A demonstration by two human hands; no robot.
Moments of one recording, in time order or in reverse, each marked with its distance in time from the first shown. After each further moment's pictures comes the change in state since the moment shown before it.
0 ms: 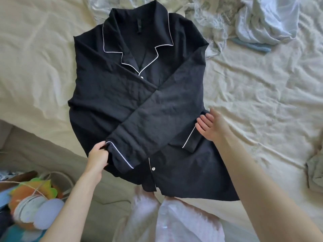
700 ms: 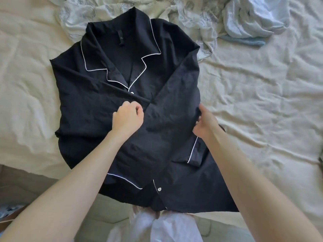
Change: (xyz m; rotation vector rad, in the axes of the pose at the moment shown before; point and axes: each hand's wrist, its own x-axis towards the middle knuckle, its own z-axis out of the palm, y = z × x) left_hand 0.041 0.154 0.101 0.927 -0.072 0.802; right_hand 0.029 -0.004 0.055 0.097 -0.008 -0.036
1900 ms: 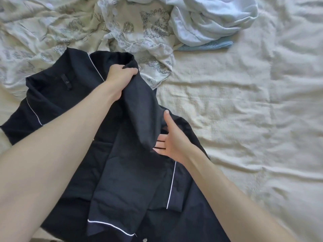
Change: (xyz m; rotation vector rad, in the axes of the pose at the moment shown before) left_hand 0.190 0.179 -0.004 -0.603 -0.065 -0.108; right_hand 0.040 -0.059 -0.008 -0.174 -0.432 0.209
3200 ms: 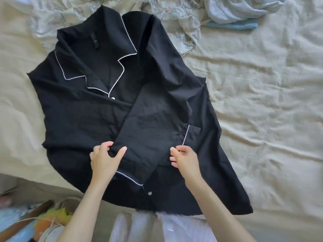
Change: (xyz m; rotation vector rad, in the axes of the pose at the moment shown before) left_hand -0.234 -0.233 -0.069 0.467 0.184 -0.276; right_hand -0.055 0.149 -0.008 -0.384 0.494 -0.146
